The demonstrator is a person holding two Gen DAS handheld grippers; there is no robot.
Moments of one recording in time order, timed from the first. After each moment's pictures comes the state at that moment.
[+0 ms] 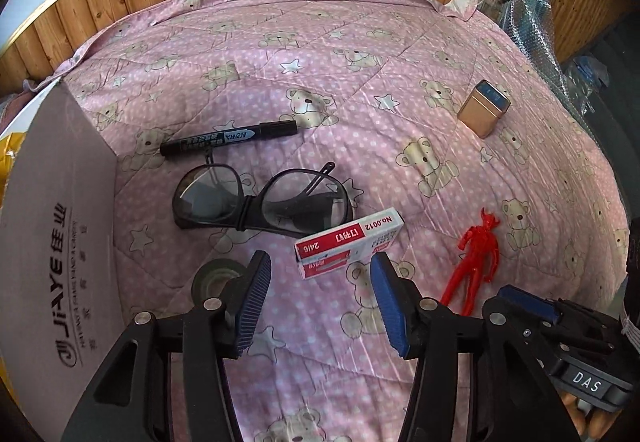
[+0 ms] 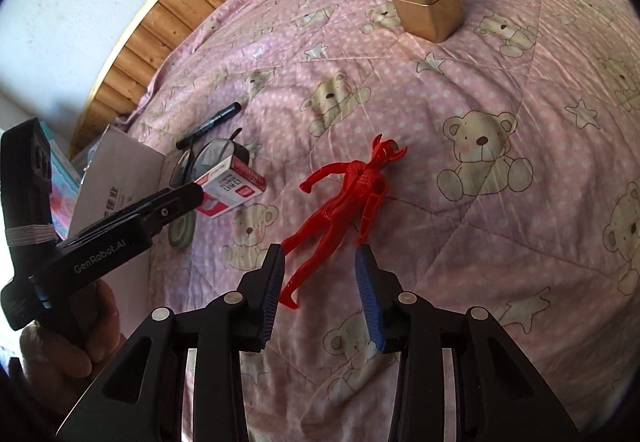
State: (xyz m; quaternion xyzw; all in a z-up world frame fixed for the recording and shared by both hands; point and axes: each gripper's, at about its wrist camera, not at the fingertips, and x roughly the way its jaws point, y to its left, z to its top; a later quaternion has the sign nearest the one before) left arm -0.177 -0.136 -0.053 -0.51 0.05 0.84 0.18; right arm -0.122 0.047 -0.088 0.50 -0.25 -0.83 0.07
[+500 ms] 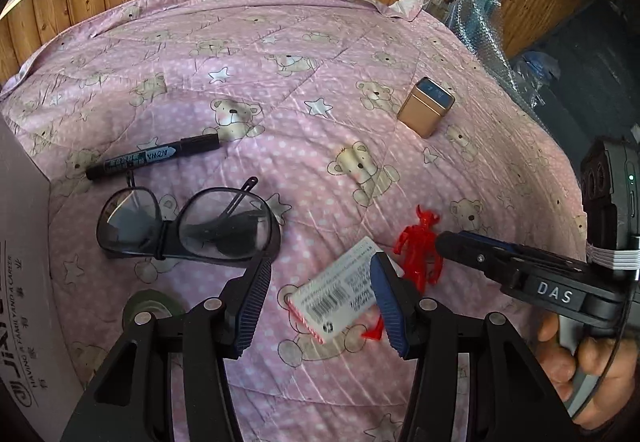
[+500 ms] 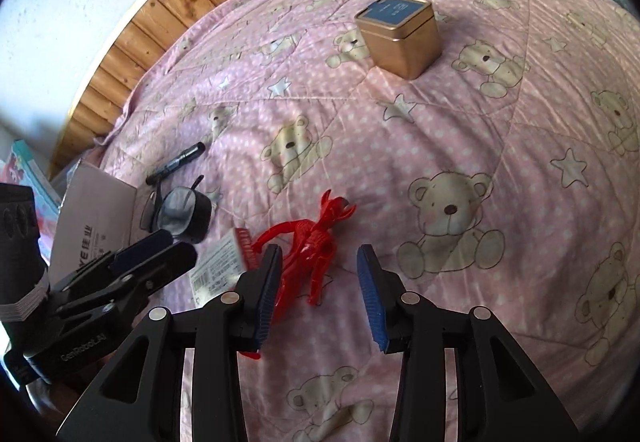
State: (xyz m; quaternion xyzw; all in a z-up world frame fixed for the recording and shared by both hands) left arm -0.176 -0.110 -0.059 -0.50 0.04 0.82 0.28; right arm -0.155 0.067 -0.091 0.49 -0.25 -0.83 0.03
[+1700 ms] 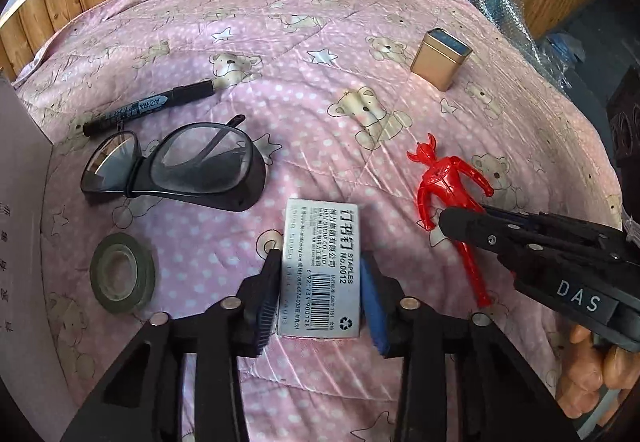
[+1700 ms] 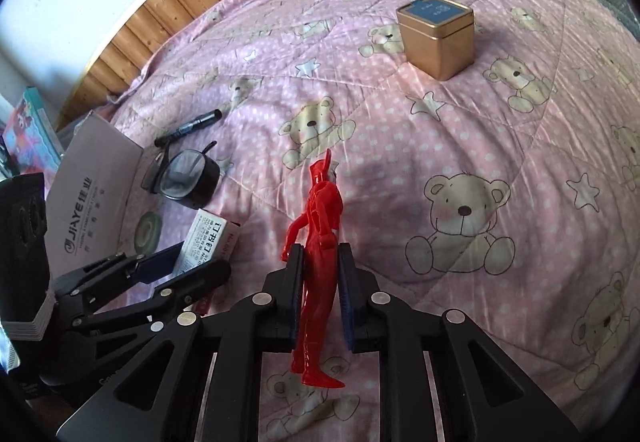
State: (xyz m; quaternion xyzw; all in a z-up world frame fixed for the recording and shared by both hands) left arm -0.150 -0.094 -0.089 -0.52 0.06 0.82 0.23; right arm -0.142 0.060 -0.088 0.49 -0.18 -0.85 0.08
